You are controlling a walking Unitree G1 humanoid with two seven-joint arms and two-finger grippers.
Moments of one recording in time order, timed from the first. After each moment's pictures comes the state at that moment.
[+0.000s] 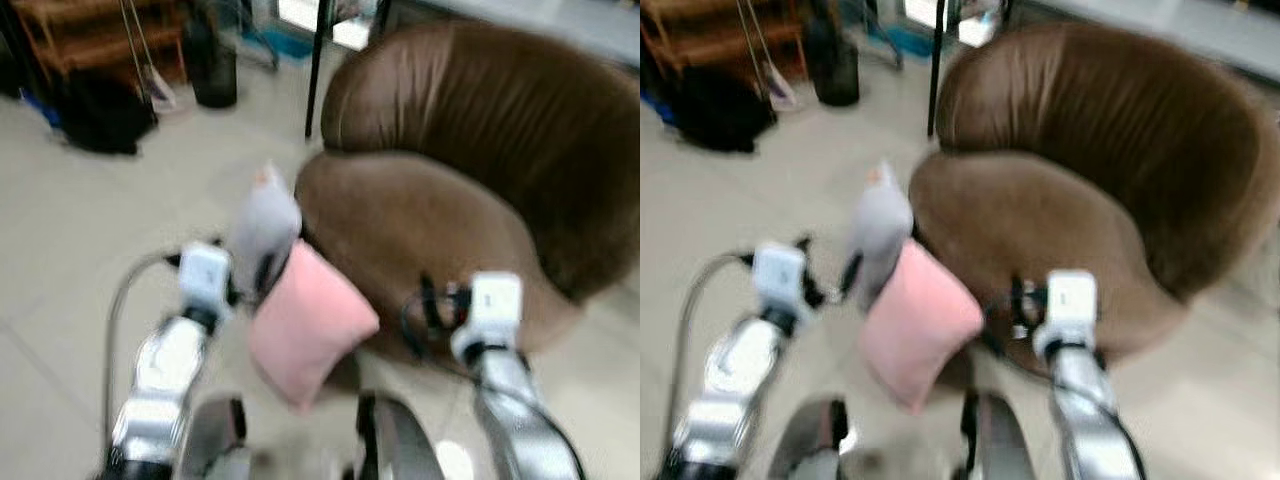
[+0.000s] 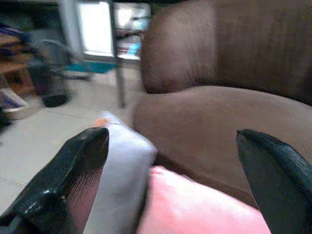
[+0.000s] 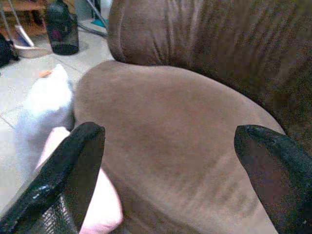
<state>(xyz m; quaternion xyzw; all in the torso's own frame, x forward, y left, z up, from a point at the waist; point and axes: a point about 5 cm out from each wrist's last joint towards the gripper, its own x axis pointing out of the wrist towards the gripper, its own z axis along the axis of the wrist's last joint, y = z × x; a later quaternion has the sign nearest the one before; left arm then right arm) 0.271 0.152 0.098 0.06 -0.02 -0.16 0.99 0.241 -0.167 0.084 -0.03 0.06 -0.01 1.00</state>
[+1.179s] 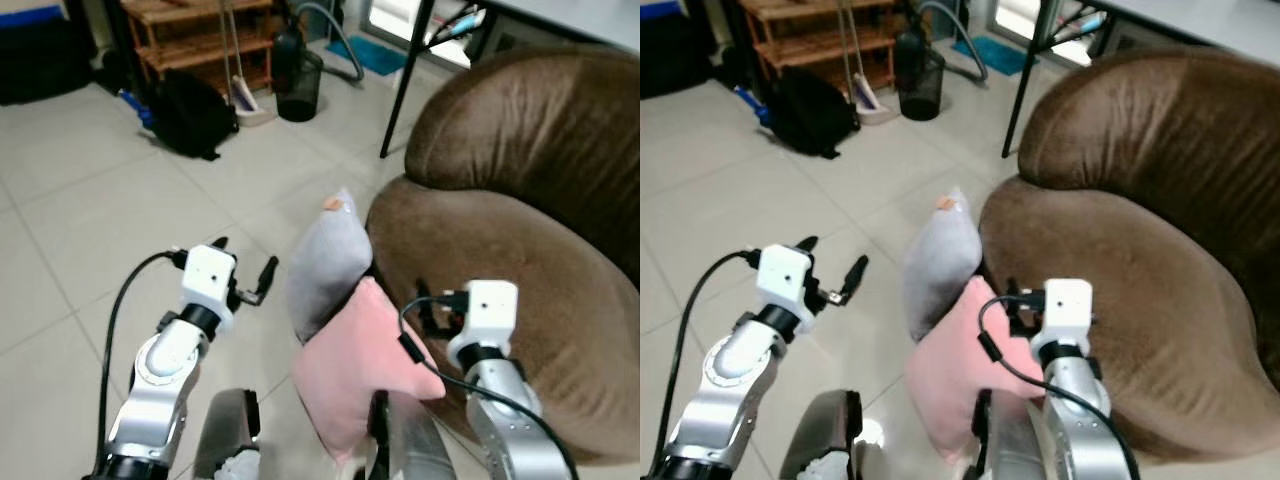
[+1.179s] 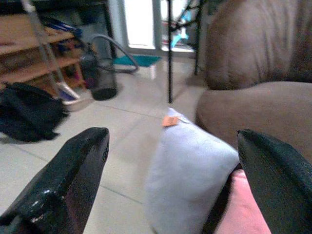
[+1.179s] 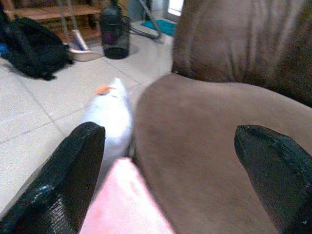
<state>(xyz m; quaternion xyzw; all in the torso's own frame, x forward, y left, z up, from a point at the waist) 0.271 0.156 0.100 0.08 -0.01 -0.18 0.98 0.238 -0.160 0.080 -0.02 0.07 -0.01 1.00</state>
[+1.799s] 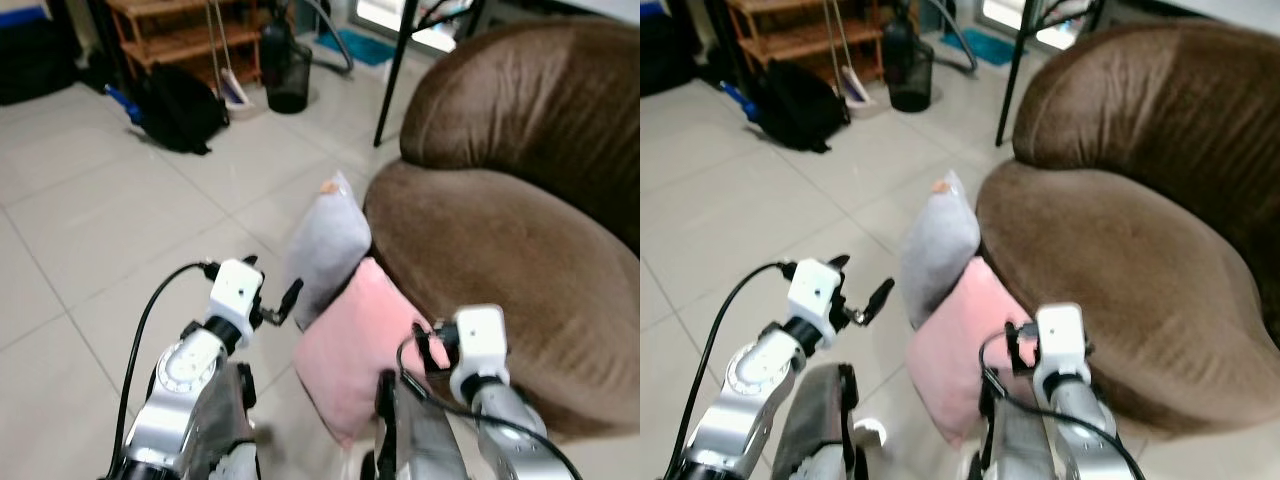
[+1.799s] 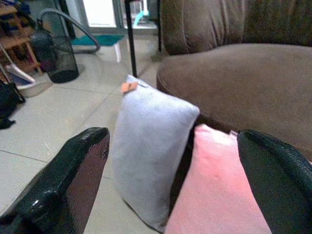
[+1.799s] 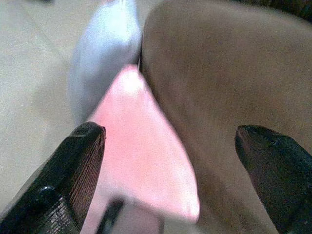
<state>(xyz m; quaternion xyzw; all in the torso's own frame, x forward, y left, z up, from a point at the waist) 0.263 0.144 0.083 0.09 0.04 -0.22 0.97 0.215 -0.161 0.043 -0.07 0.20 0.05 0.98</state>
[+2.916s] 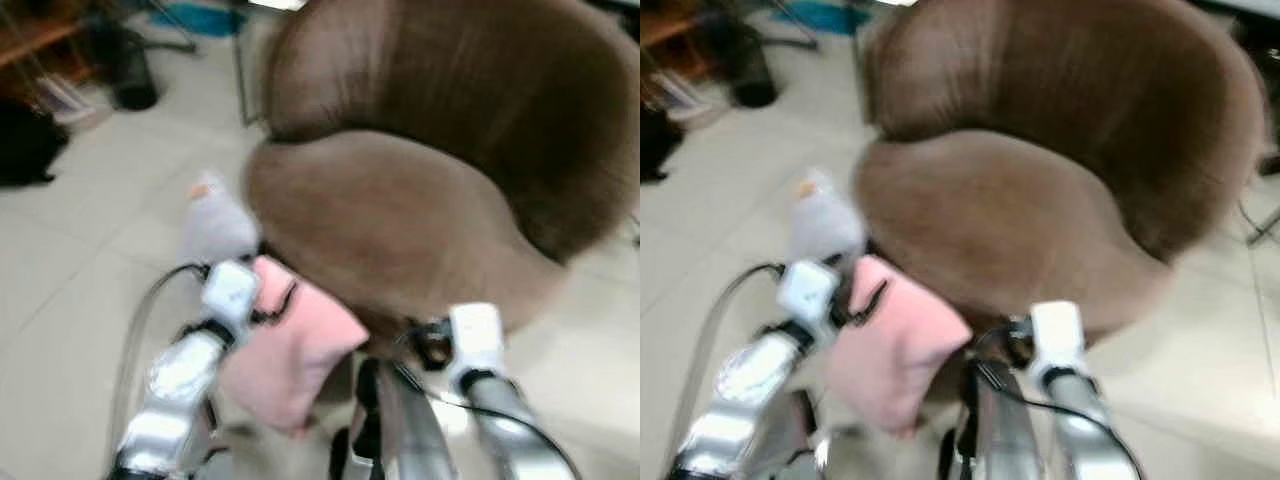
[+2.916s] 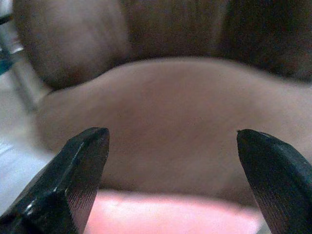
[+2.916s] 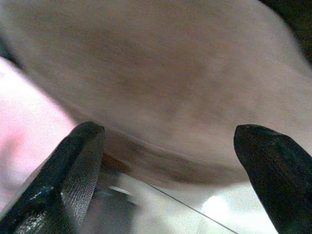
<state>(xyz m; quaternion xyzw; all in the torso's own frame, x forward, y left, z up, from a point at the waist) 0.263 0.132 0.093 0.08 -0.01 -0.24 0.97 0.224 -0.164 0.044 -0.05 0.18 0.05 0.98</state>
